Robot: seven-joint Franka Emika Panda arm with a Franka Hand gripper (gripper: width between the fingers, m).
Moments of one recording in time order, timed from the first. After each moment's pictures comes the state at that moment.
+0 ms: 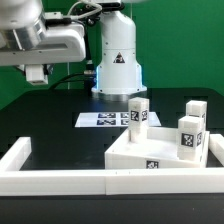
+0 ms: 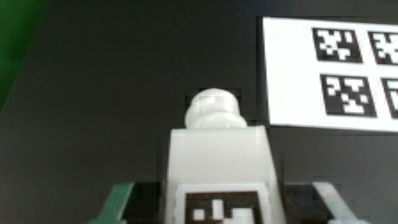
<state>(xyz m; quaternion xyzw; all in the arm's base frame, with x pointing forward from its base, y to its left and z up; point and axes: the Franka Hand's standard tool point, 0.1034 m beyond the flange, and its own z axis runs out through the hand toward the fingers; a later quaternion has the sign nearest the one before) 0.438 -0.190 0.140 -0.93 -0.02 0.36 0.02</state>
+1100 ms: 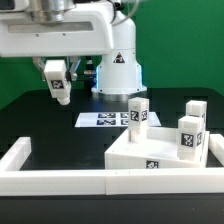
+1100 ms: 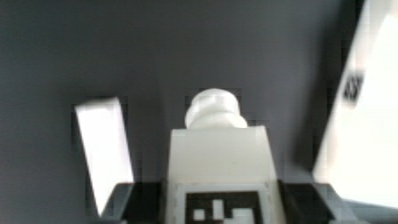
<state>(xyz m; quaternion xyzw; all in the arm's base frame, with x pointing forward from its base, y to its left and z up) 0.521 -0.128 0.138 -1.00 0.07 0.01 0.00</state>
